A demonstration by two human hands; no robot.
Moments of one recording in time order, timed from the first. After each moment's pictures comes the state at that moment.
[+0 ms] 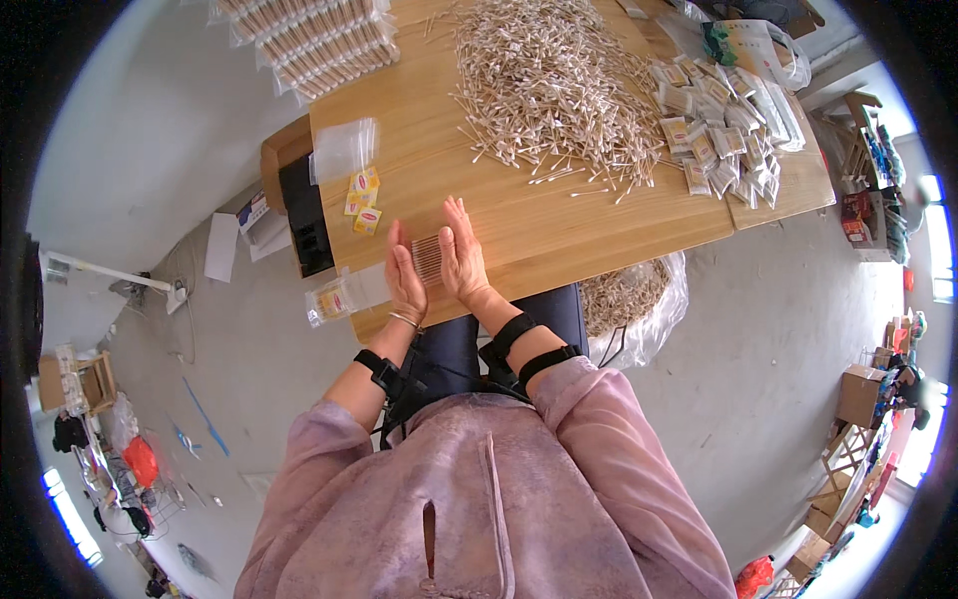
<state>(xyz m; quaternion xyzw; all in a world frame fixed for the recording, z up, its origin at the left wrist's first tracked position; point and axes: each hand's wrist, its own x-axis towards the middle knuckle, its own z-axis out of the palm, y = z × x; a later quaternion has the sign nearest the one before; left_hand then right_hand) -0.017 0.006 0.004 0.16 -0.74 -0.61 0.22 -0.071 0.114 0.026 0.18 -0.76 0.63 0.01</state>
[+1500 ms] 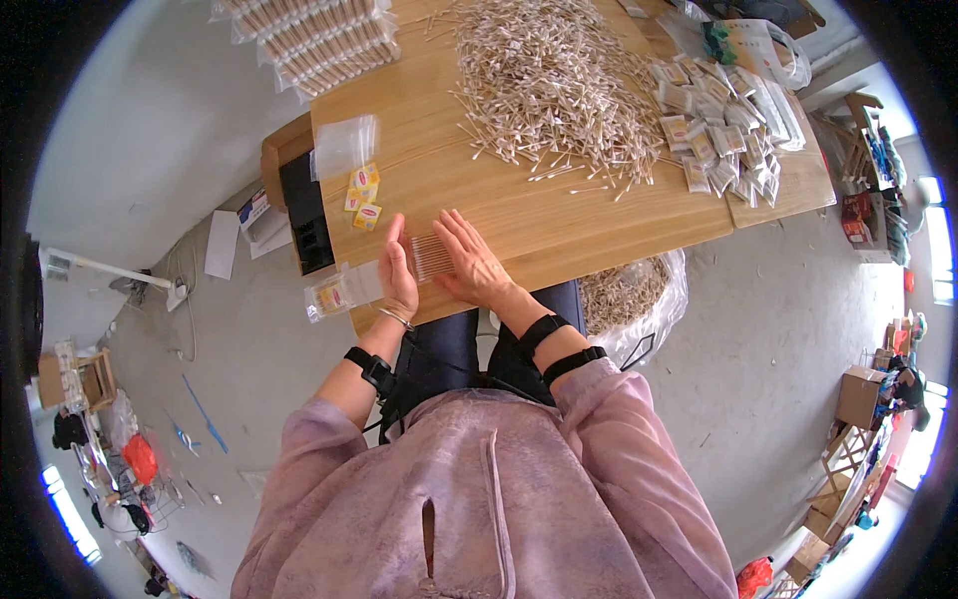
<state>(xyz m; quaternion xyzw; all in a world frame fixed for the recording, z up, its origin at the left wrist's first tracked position) -0.020 0.015 0.007 0.13 -0.74 -0.63 0.21 -0.073 0.152 0.032 0.38 -0.82 0.43 -0.05</state>
